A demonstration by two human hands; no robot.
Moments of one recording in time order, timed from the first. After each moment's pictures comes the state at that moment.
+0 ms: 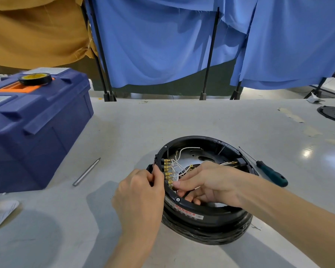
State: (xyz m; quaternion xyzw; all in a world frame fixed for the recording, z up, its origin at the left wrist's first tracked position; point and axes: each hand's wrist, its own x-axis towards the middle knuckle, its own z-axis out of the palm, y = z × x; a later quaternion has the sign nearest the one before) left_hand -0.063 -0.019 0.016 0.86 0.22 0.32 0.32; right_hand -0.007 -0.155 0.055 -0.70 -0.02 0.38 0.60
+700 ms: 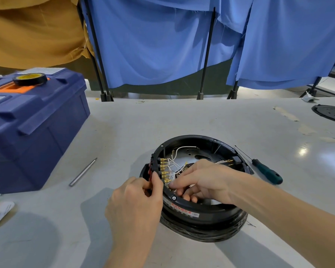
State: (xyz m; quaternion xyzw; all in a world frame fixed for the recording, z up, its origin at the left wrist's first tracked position) left_hand -0.082 -0.019 0.016 0.87 0.19 0.31 0.33; right_hand -0.007 -0.153 0.052 -0.73 -0.02 0.37 0.58
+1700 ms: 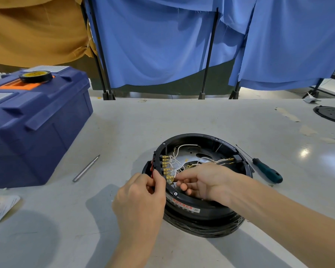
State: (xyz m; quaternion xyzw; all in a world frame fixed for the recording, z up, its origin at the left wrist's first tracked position) left_hand -0.080 -0.020 0.008 0.86 0.15 0.36 0.34; right_hand -0.007 -0.144 0.042 -0.65 0.11 0.34 0.67
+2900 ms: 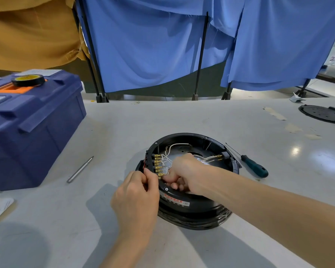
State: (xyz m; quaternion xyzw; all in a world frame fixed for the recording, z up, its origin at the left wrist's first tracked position) left_hand -0.078 -0.029 0.003 0.85 0.16 0.37 0.33; right_hand -0.009 -0.121 0.060 -0.83 0.09 0.29 0.47
